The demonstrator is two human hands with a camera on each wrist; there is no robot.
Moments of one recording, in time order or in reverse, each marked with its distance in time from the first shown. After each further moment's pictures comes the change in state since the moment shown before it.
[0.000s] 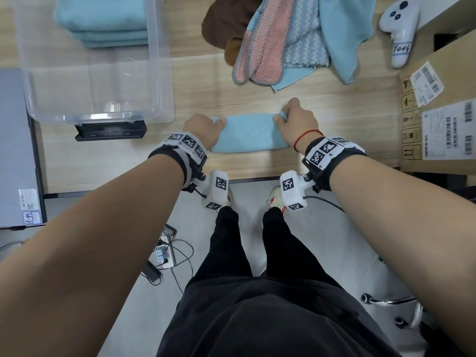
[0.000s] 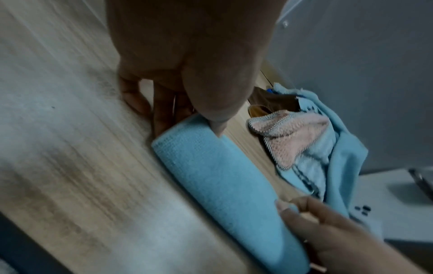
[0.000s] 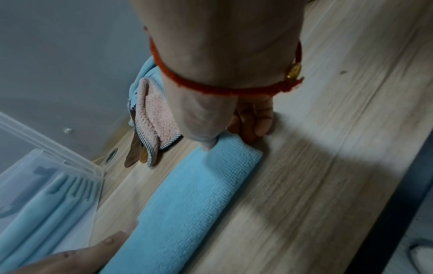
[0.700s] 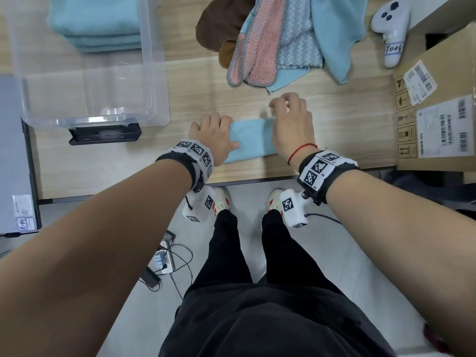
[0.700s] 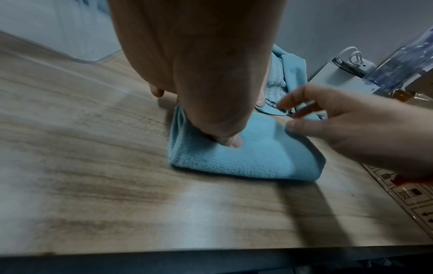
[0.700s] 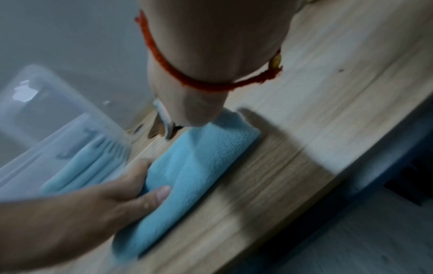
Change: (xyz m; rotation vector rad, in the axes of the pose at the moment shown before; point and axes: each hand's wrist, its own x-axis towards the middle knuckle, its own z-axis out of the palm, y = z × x) left_hand -0.016 0.007 0.036 0.621 0.201 0.399; right_hand -0.025 0.000 0.009 -0.190 0.283 -0.392
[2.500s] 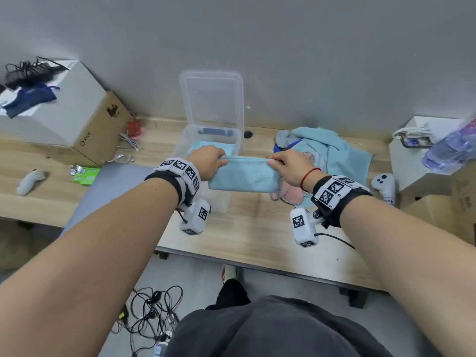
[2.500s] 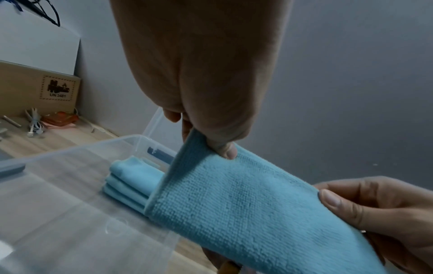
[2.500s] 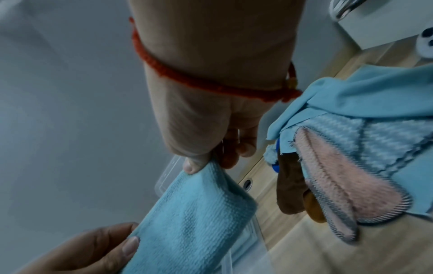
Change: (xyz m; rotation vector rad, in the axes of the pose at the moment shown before) left_hand -0.069 -0.120 -0.249 -0.225 0.137 -0.241; right_hand 0.085 -0.119 -0.194 0.235 -0.230 -0.327
